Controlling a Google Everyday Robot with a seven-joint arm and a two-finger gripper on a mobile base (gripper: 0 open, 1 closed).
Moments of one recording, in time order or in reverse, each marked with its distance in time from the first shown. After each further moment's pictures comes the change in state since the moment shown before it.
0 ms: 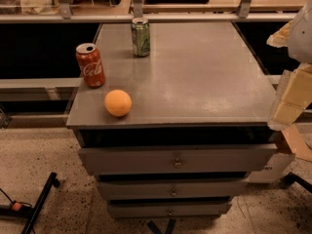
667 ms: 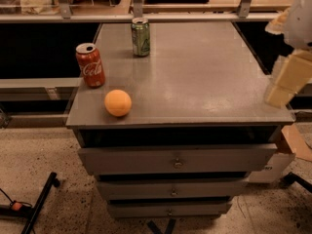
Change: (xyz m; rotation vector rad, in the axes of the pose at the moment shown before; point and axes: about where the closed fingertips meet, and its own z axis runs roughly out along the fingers) arm -0.009 -0.029 -0.001 0.053 -0.024 0.005
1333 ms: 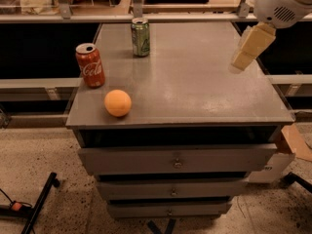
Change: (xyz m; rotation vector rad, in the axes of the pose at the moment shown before) arm -0.043 -0.099 0.036 0.145 -0.149 0.036
